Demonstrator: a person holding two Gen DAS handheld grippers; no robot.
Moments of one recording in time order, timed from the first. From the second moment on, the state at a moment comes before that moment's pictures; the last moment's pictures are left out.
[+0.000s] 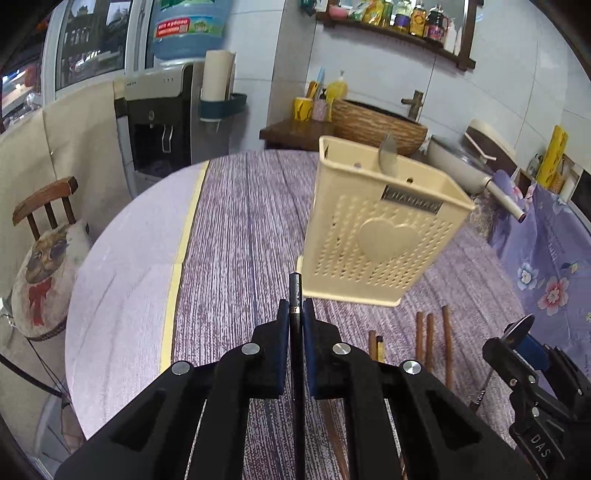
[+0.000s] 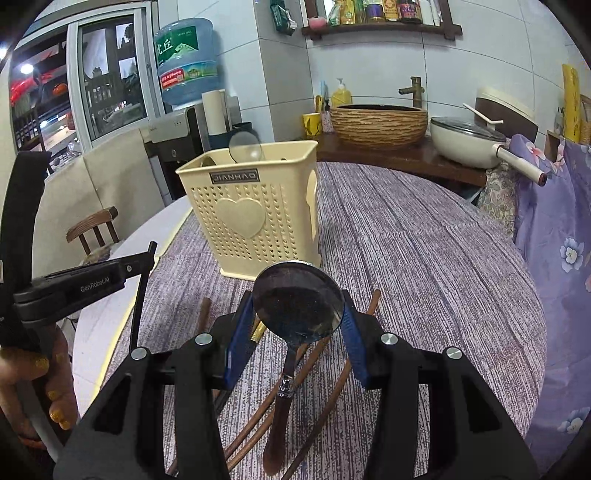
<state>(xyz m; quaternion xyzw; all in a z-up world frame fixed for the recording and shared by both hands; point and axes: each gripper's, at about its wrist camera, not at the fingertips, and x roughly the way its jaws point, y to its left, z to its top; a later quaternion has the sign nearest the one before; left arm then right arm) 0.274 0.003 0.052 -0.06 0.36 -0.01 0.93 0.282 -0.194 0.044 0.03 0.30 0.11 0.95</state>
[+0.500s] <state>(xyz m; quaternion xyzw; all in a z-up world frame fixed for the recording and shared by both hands) 0.248 0.005 0.101 -0.06 0.30 -0.03 0.95 0.267 -0.196 0.065 0.03 0.29 0.12 0.95</state>
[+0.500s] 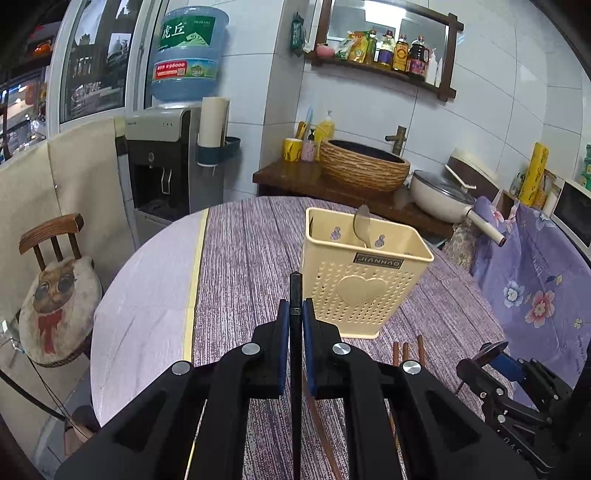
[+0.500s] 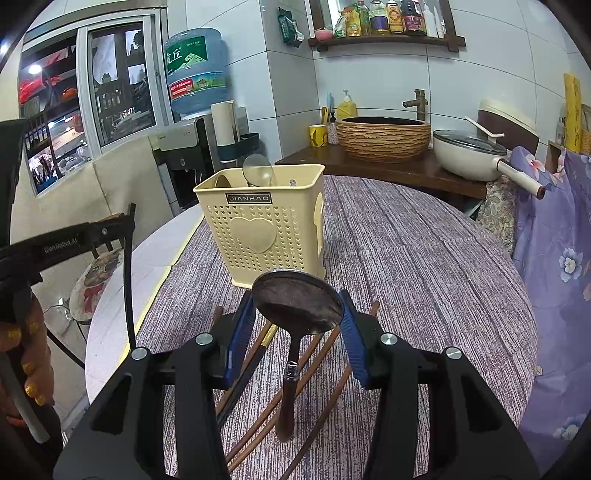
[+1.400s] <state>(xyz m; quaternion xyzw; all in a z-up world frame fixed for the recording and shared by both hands) 0.238 0.006 0.136 -0.05 0.25 -0.03 0.97 0.270 -0.198 0.081 0.04 0.29 0.14 0.95</state>
